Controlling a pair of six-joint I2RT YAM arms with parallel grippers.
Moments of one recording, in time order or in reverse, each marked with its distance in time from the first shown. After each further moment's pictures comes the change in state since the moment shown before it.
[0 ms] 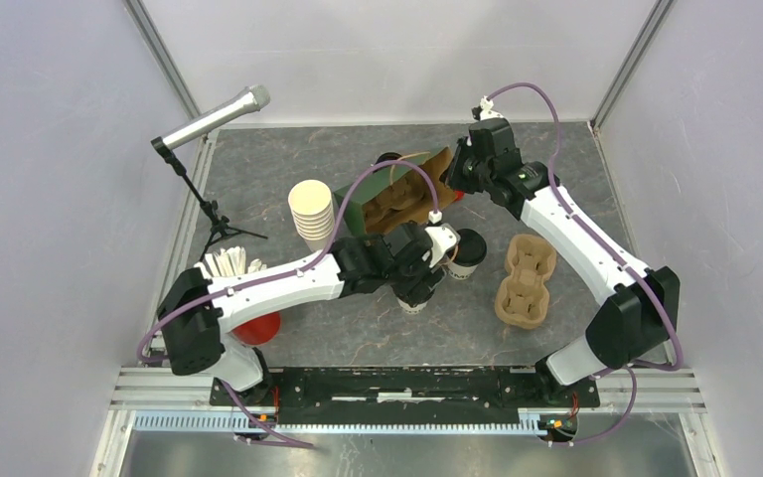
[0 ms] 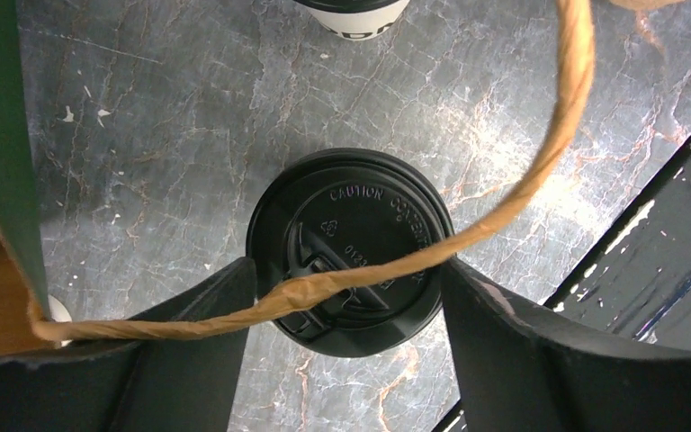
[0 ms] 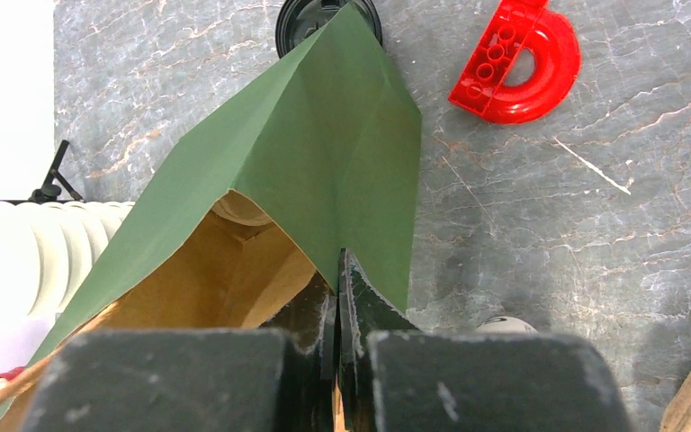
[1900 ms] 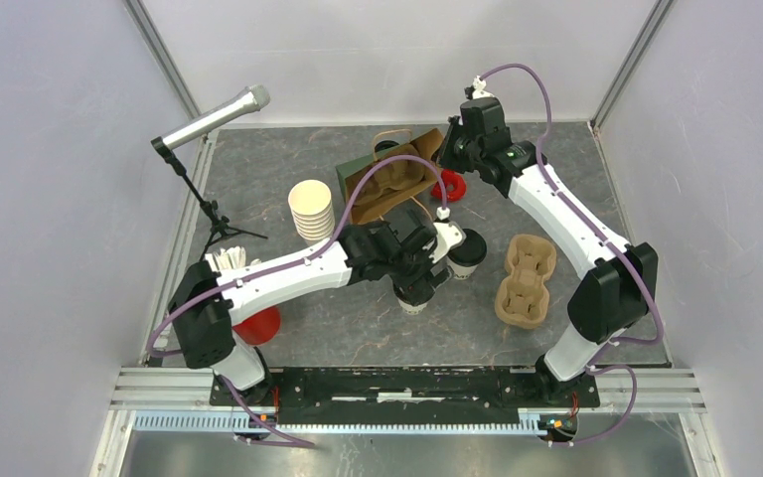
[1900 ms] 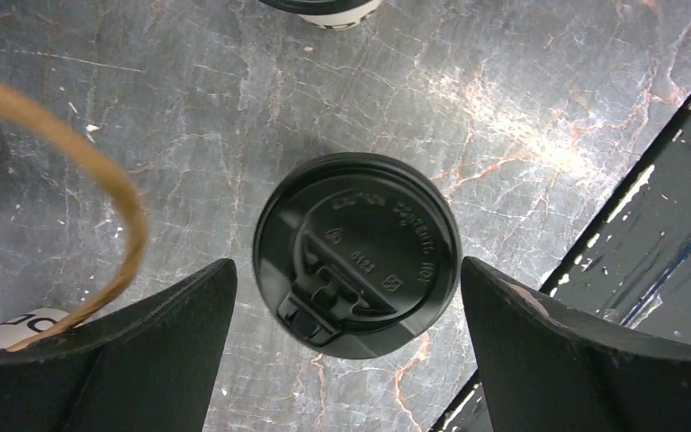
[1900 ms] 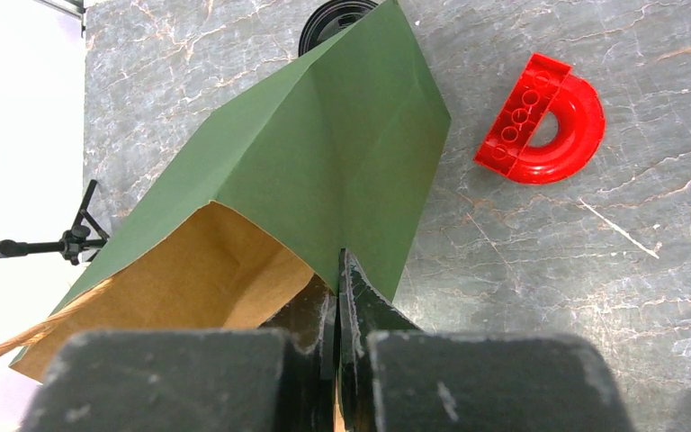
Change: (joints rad) left arm 0.033 0.052 0.093 -0.108 0.093 0.083; right arm -0.018 0.148 0.175 0.010 0.004 0.011
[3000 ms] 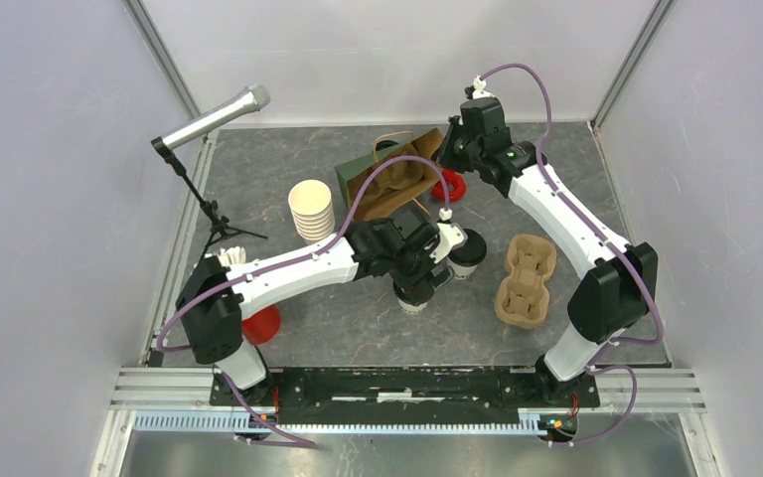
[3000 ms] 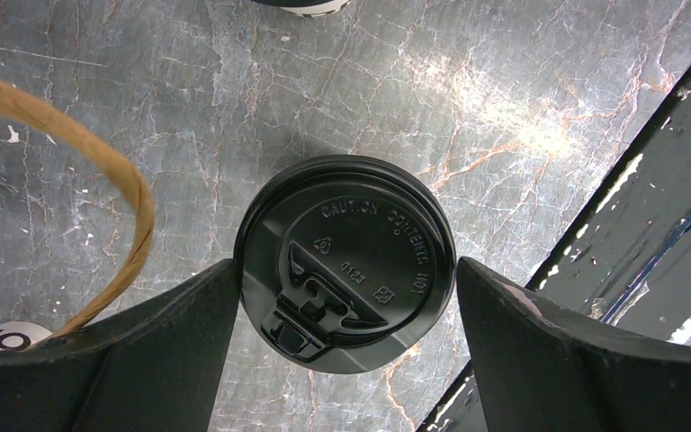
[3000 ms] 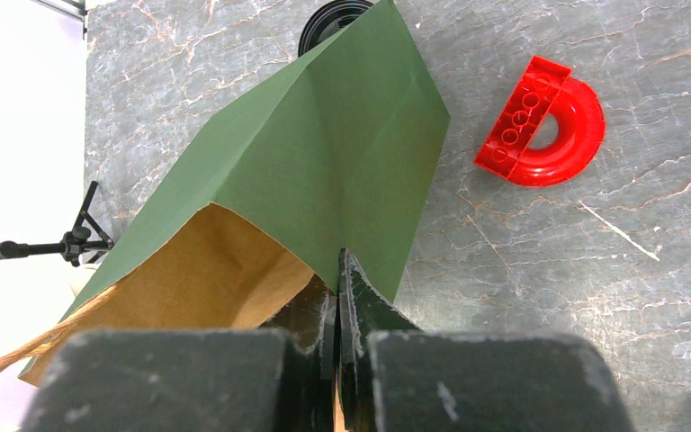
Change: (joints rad) left arm 0.023 0.050 0.031 -0.028 0.074 0.008; right arm 0.000 0.000 -0.002 0.006 0.000 -0.001
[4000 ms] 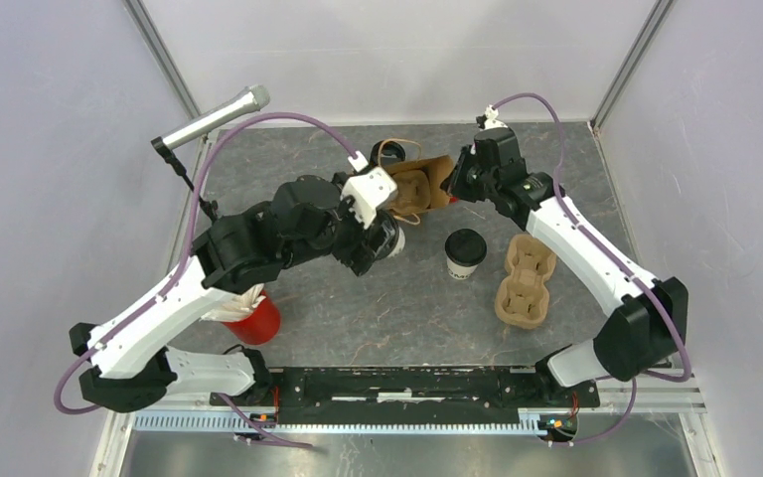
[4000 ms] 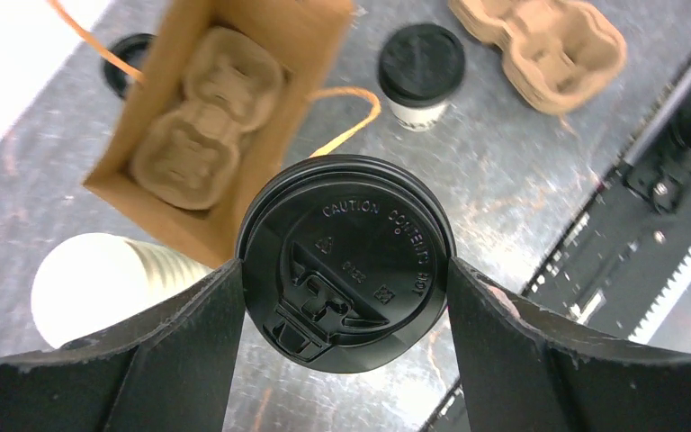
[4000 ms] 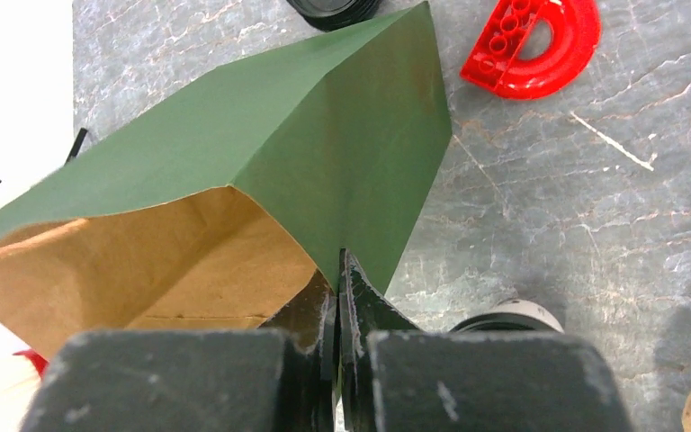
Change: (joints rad) left arm 0.000 -0.456 0.205 -0.258 -0.163 0.024; right arm 0.010 -0.190 -0.246 0.025 -0.039 0.019
